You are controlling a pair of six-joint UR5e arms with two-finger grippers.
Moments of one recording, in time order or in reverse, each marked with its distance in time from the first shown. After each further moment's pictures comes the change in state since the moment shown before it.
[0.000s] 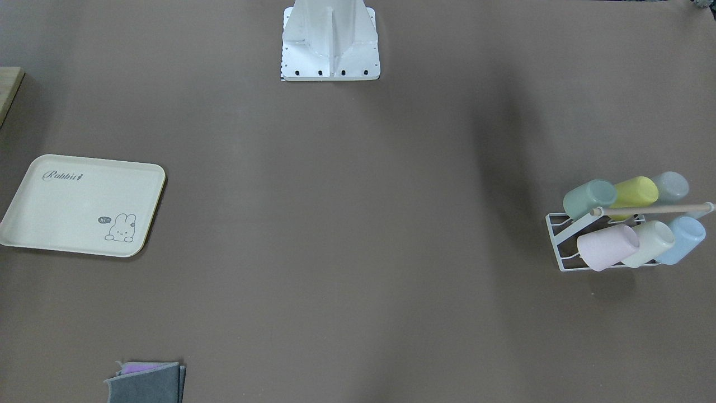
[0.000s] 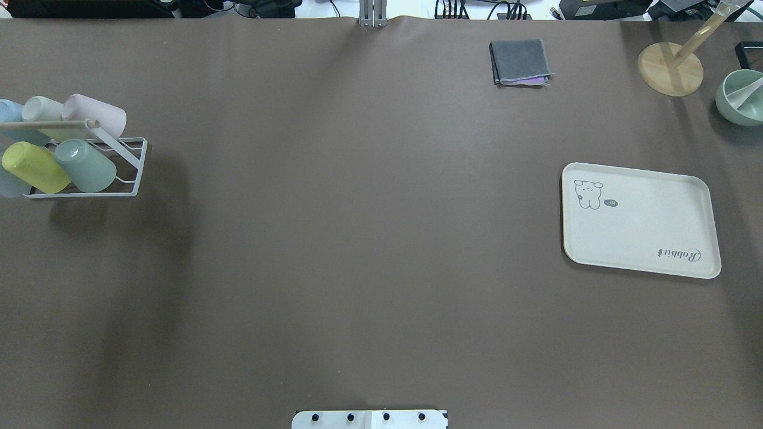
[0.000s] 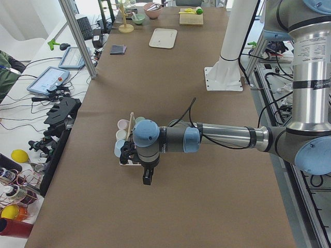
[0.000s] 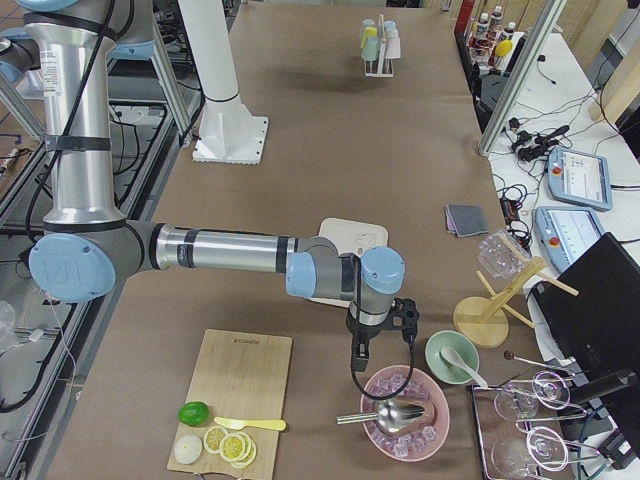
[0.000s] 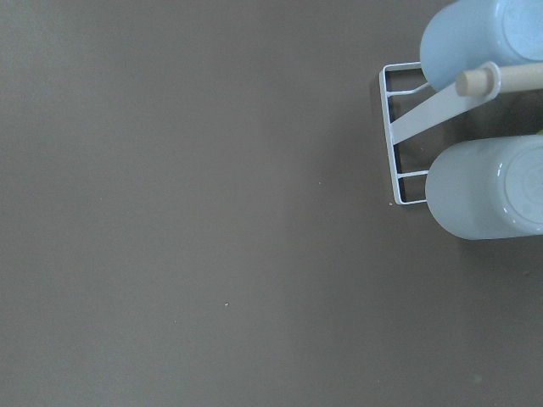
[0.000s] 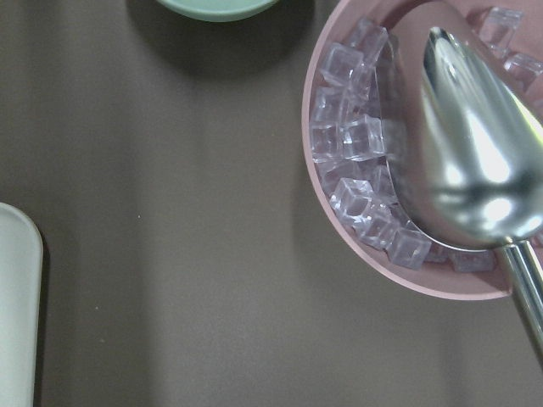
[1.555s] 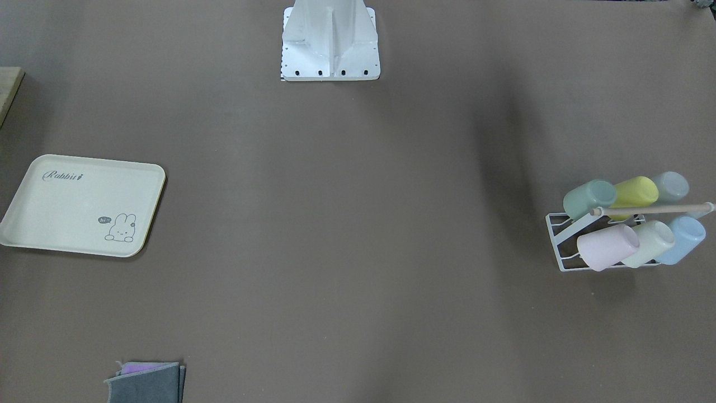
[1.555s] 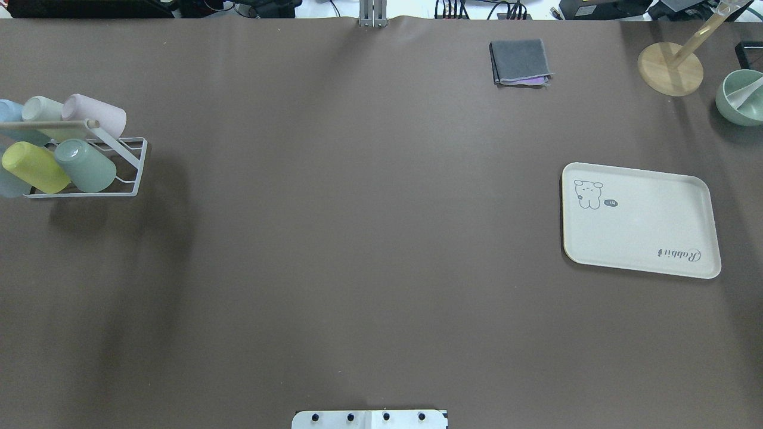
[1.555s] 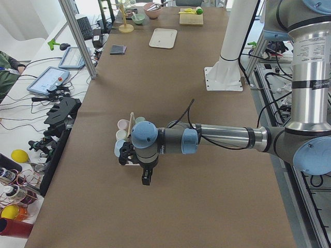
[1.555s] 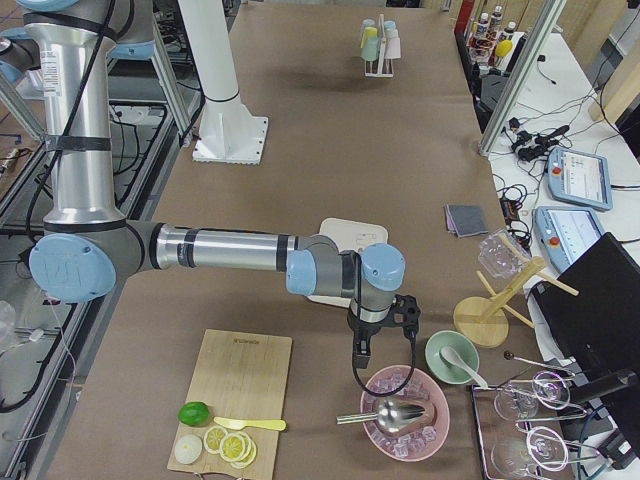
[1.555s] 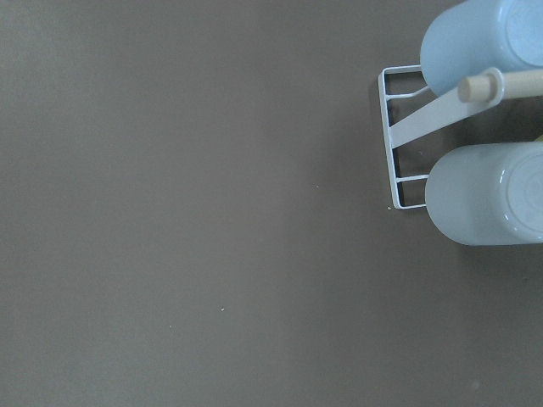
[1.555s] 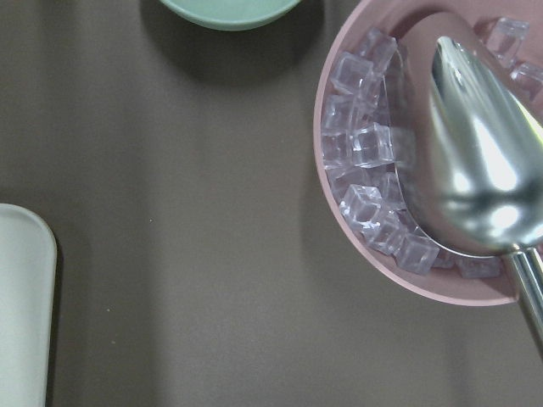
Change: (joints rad) left arm 0.005 -0.009 0.019 -0.010 -0.010 -0.010; right arm 0.000 0.003 0.009 0.000 0.007 -0.001
